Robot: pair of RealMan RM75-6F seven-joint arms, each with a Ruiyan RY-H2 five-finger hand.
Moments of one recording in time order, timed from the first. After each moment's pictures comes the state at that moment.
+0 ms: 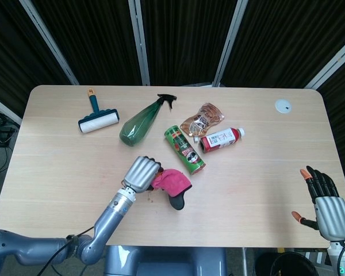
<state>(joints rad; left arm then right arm) -0.79 -1.79 -0.21 -1.60 1.08 1.08 0.65 0.04 -1.11 0.03 -1.64 -1.58 1.54 0.03</state>
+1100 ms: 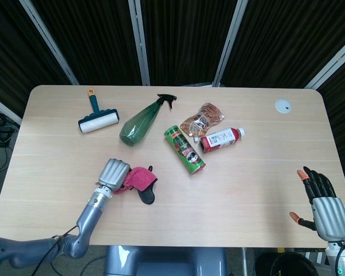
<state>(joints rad) -0.70 -1.76 -0.10 -1.32 1.03 1.05 0.61 0.04 -1.12 0.03 -1.65 -1.60 1.54 0.02</state>
